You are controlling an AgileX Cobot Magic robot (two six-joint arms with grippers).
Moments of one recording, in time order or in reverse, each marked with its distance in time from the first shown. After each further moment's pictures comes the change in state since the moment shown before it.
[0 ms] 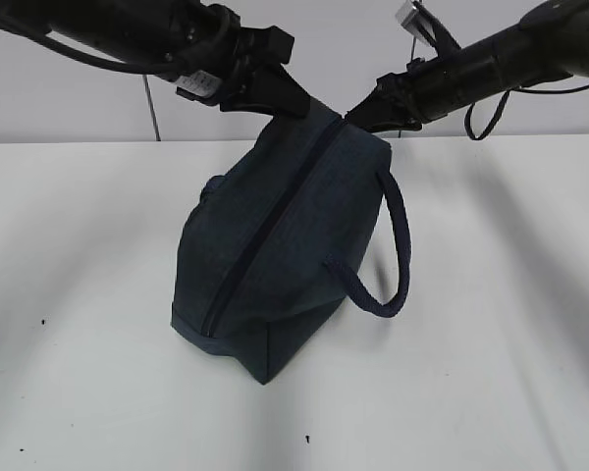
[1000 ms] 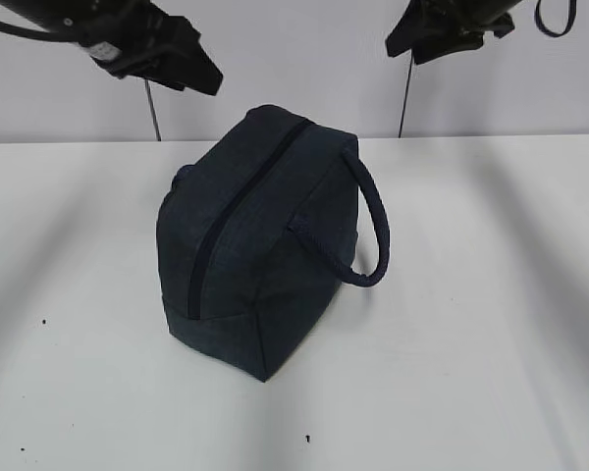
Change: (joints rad) left arm 0.119 -0.130 -0.008 0.396 0.033 -0.083; right arm 0.000 -0.131 -0.267 -0.438 0.161 0.567
